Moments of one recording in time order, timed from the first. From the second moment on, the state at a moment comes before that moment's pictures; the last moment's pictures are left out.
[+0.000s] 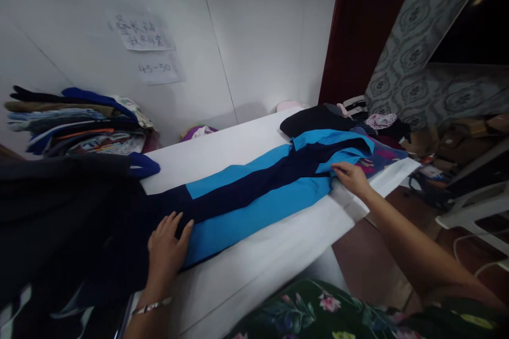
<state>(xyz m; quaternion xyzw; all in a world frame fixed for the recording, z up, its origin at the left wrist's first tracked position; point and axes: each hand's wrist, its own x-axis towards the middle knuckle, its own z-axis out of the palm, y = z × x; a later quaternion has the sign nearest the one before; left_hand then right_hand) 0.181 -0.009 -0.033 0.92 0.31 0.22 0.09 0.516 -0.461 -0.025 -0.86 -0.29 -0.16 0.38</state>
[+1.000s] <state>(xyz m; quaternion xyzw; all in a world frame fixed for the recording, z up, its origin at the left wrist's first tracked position) 0.195 -0.070 -0.044 0.98 0.10 0.13 0.11 0.475 -0.431 -0.026 -0.92 -0.30 -0.21 0.16</state>
